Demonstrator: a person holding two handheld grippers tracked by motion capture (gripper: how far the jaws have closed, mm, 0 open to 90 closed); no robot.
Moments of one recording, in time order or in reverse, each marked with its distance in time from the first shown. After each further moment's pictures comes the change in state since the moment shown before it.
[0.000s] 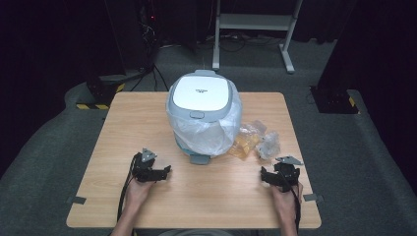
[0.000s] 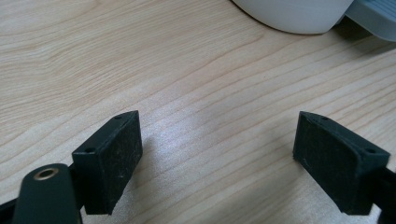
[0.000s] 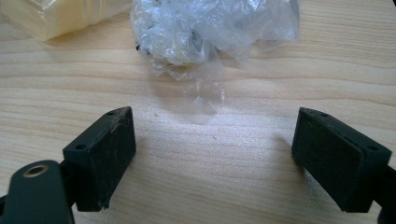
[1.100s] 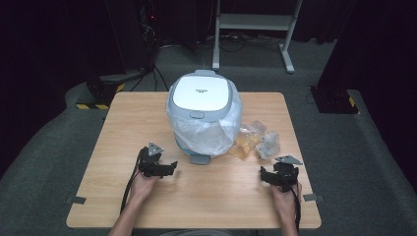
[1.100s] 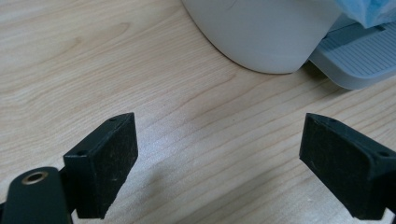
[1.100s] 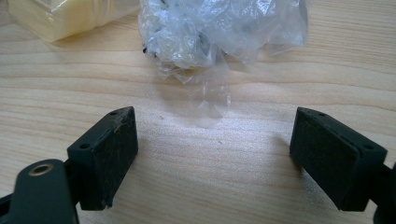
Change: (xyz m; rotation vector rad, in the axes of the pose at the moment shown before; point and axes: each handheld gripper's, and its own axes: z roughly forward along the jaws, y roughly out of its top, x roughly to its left) left arm -0.015 0.027 0.002 -0.003 -0.018 0.014; right arm 0.000 0.001 0.001 -0.006 0.015 -0.022
